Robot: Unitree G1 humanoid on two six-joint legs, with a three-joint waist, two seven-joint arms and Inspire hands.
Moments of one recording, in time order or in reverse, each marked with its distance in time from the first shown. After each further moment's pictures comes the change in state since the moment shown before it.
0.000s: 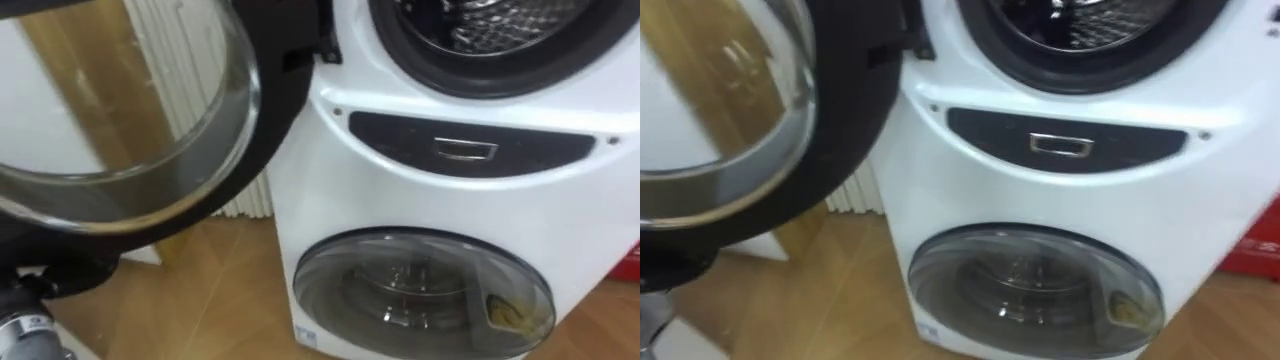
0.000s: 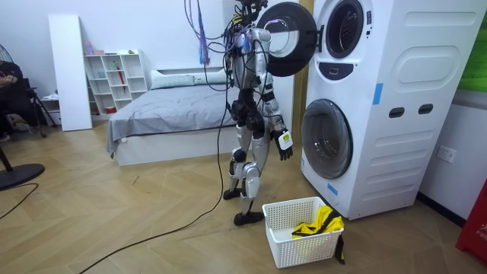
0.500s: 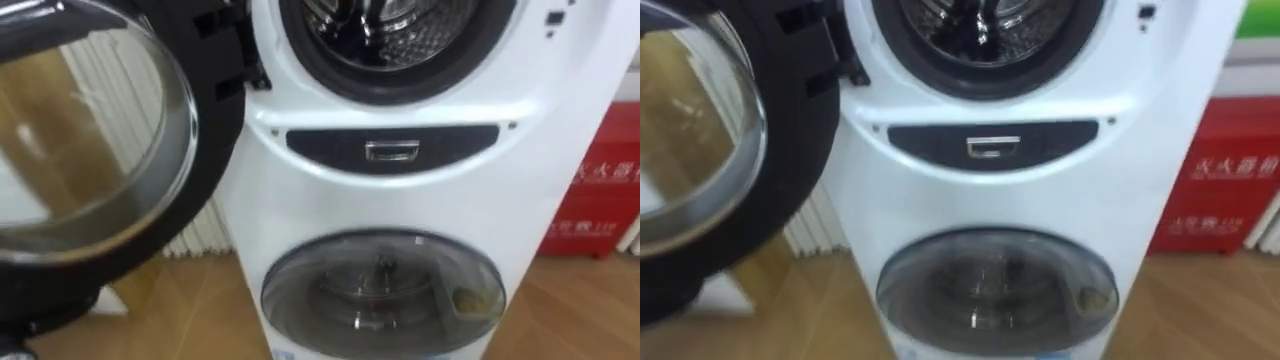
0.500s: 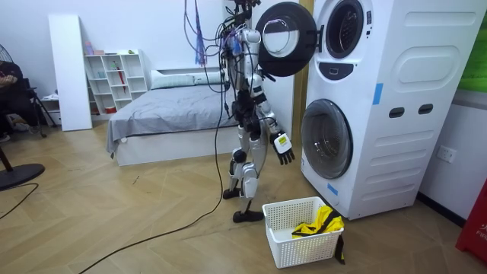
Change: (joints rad) left arm -0.053 -0.011 0.179 0.292 -0.068 -0.163 -0.025; right arm 0.076 -0.019 -0.004 -0.117 -0.016 0.043 -0.066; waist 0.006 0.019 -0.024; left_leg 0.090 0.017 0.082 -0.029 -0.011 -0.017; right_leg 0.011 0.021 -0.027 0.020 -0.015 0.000
